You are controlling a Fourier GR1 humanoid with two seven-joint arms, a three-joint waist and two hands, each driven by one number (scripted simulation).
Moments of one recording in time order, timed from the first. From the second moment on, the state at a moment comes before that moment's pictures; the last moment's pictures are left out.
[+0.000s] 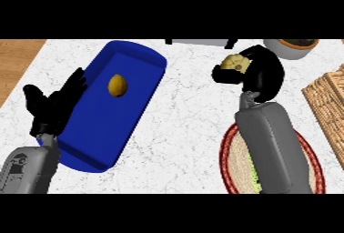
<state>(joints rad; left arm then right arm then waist) -0.28 0.25 0.09 -1.38 0.06 -0.07 0.23 -0.67 -0.01 0.01 -1.33 1.10 -0.27 1.01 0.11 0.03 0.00</state>
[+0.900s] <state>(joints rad) -0.27 0.26 0.12 -1.37 0.06 -0.05 0.24 -1.20 -0.04 -0.18 -0.87 1.55 -0.48 1.15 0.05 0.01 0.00</state>
